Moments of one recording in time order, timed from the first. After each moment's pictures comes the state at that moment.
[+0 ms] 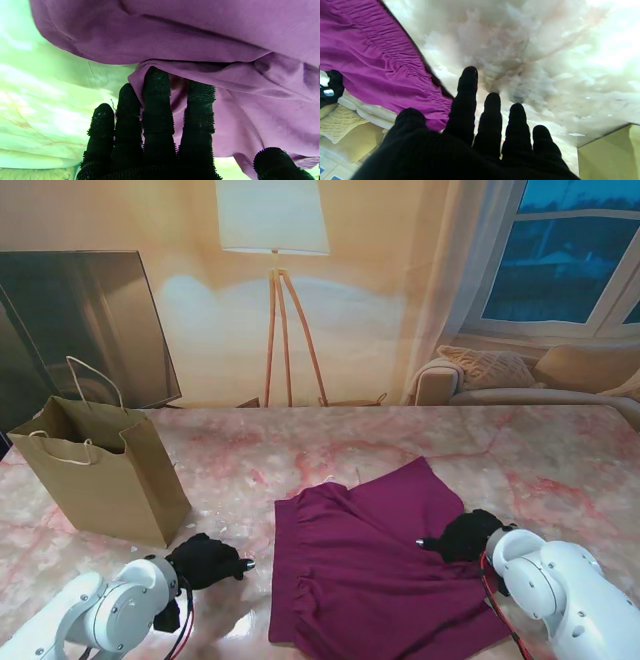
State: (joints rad) left arm 1.71 -1.01 -1.25 -1.77 0.77 0.11 -0.47; right arm -1.56 -0.99 1.35 -1.53 -1.12 -0.12 0.44; left_hand 0.61 0.21 0.00 -0.05 0.73 0.07 0.32 0.40 0.51 0.09 0.09 0.27 0.26 0.09 0.18 0.44 -0.06 0.03 0.12 0.49; right_hand -0.07 0.11 0.39 -0.07 0.95 -0.22 0.73 0.57 1.12 0.04 0.64 0.35 0.62 0.10 0.81 0.81 0.21 0.07 1.14 0.91
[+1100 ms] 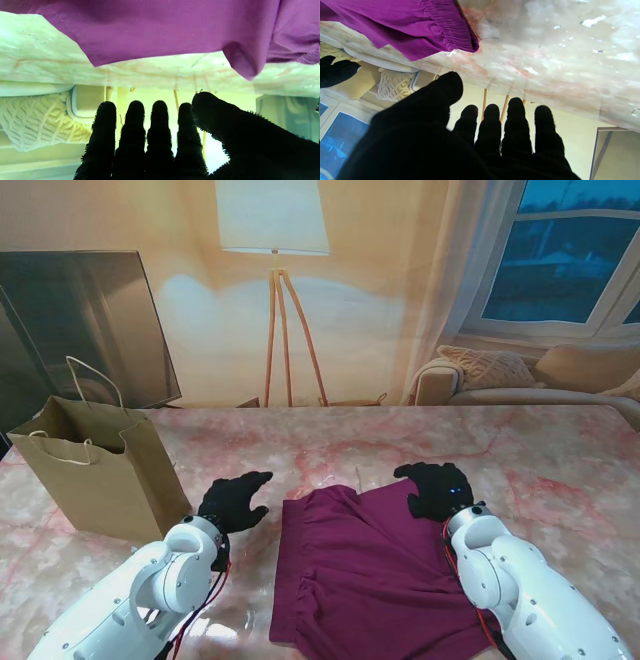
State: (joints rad) left arm 1.42 -1.10 -0.98 -1.52 0.73 0.22 0.01; right arm -1.45 -1.05 1.15 -1.47 -1.03 0.08 -0.05; left_hand 0.76 -0.32 0.70 -0.04 0.28 0.15 0.09 0.20 0.34 0.08 0.11 0.23 0.35 0.08 0.19 0.39 0.00 0.10 0.61 0.43; right_hand 0.41 -0.44 1.19 -0.03 0.34 -0.08 0.49 0.38 0.52 -0.05 0.40 0.26 0.52 -0.05 0.22 0.33 0.28 -0.01 0.75 0.31
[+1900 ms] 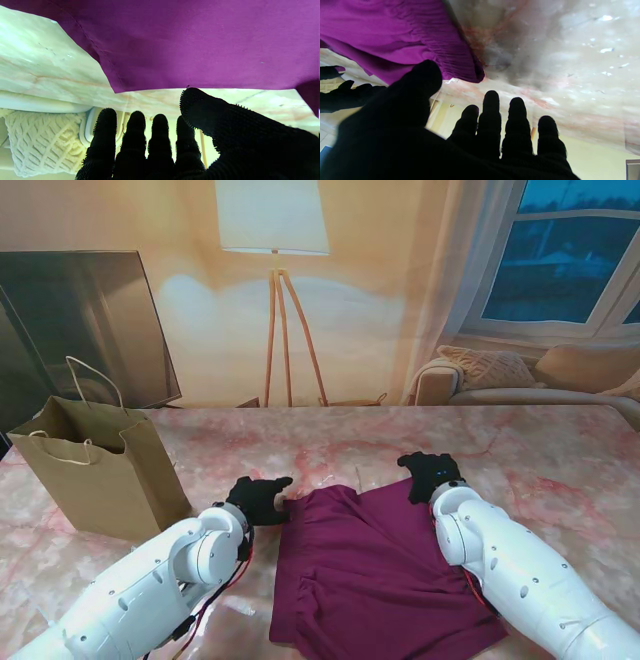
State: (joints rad) left arm 1.16 -1.14 -0.73 -1.26 0.60 0.23 0.00; right arm -1.10 -1.06 0.82 -1.13 -0.94 0.26 0.01; left_hand 0.62 -0.43 0.68 -0.04 0.29 0.16 0.09 0.19 0.49 0.07 0.21 0.34 0.34 0.10 0.21 0.42 -0.05 0.13 0.40 0.42; right_hand 0.51 -0.53 1.25 -0.05 0.17 -0.03 0.49 0.29 0.30 -0.05 0.42 0.26 0.38 -0.06 0.21 0.30 0.21 -0.01 0.70 0.31
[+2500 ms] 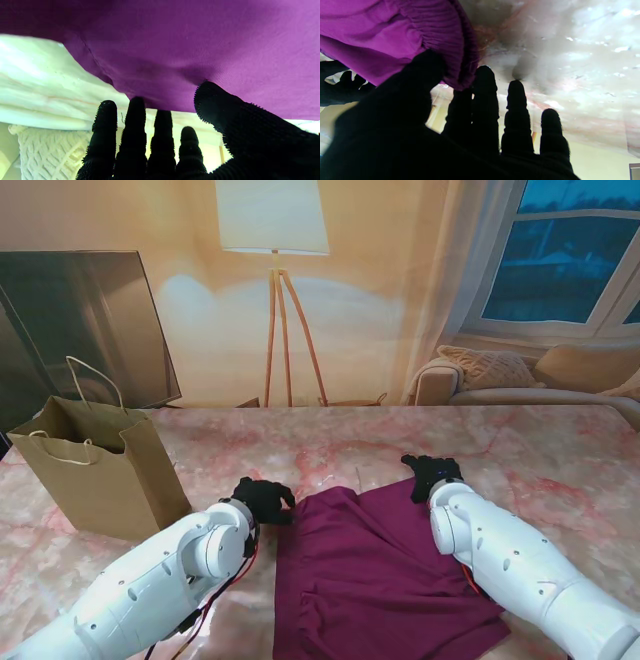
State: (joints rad) left arm 1.11 -1.16 -0.68 -1.22 0.57 0.27 -0.02; right arm -0.93 -1.11 0.60 -0.88 -0.76 0.33 -0.05; left_hand 0.66 -0.55 0.71 -0.08 0.67 0.00 0.46 0.35 0.88 -0.01 0.75 1.14 0.50 0.11 0.47 0.82 -0.03 0.20 0.61 0.38; right_hand 0.45 -0.58 1.18 -0.10 0.13 -0.07 0.24 0.44 0.36 -0.10 0.69 0.39 0.45 -0.04 0.61 0.64 0.27 0.01 0.87 0.52
